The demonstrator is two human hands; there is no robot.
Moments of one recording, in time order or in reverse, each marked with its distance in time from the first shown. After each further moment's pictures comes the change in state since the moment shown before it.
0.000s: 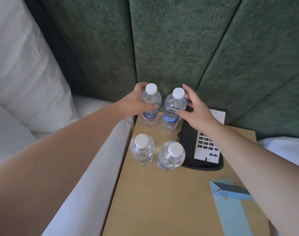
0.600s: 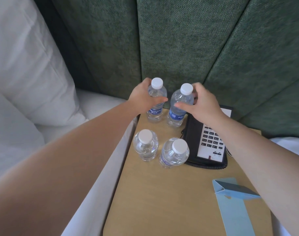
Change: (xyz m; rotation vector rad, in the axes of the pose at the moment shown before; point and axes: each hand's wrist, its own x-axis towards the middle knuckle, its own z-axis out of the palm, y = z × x) left_hand 0.004 0.005 0.020 0.183 0.278 0.057; right_hand 0.006 -0.020 -0.004 -0.323 0.107 -0.012
